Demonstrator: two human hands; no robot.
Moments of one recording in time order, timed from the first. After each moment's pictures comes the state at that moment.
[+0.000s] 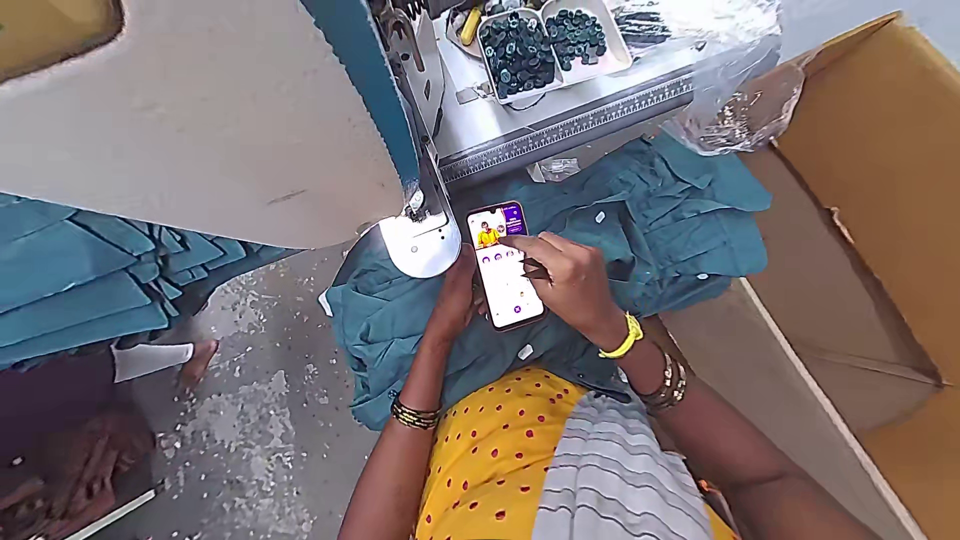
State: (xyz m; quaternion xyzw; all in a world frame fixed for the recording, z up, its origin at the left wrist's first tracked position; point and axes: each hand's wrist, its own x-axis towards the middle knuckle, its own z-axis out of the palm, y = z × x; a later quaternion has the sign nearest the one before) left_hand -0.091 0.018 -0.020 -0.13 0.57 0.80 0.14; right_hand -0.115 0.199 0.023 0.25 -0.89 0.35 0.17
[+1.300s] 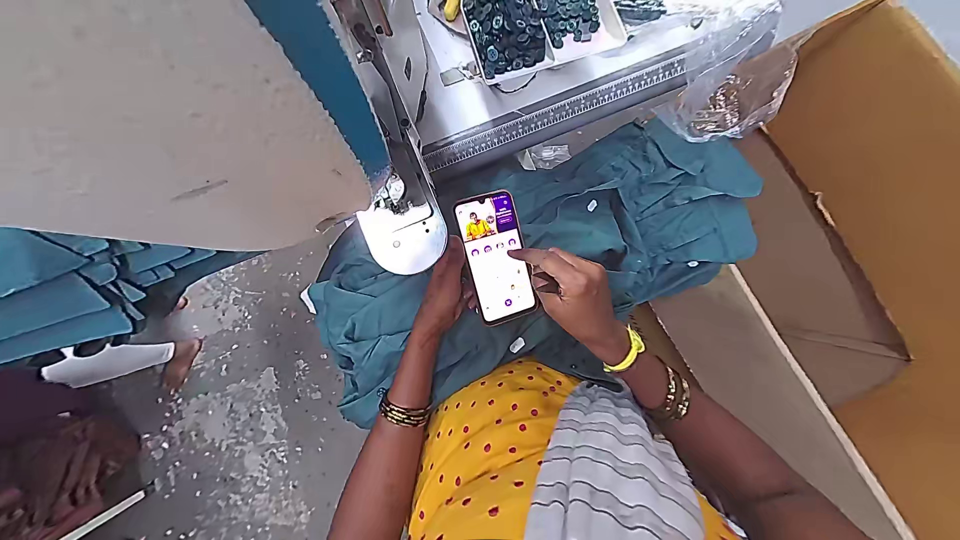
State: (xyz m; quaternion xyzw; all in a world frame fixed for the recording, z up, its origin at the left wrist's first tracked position) left_hand -0.091 0.017 -0.019 -0.12 0.58 0.79 0.15; right_hand -0.087 0.215 -0.001 0.21 -0.89 0.38 0.15
